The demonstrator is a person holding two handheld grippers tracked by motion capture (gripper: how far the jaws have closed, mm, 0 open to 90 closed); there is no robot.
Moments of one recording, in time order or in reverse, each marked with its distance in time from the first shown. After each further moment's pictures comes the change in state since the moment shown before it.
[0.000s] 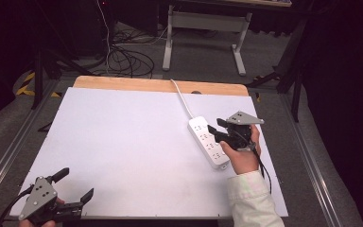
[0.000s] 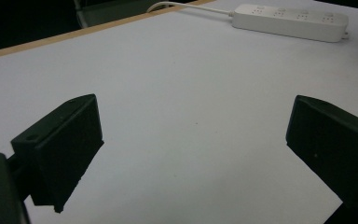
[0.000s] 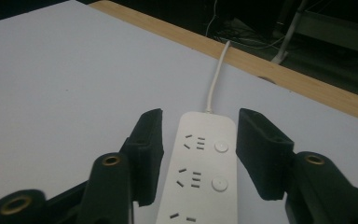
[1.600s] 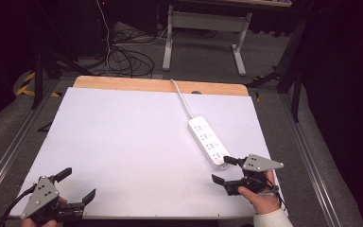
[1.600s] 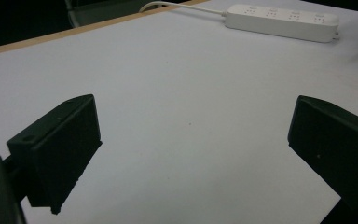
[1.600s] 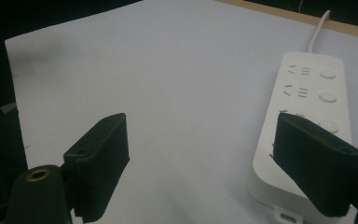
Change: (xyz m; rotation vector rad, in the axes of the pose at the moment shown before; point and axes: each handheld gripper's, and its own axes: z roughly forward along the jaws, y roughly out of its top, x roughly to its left) left arm 0.000 -0.003 0.006 -0.014 -0.039 0.002; right arm 0.026 -0.092 -0.063 -0.052 0.333 -0.017
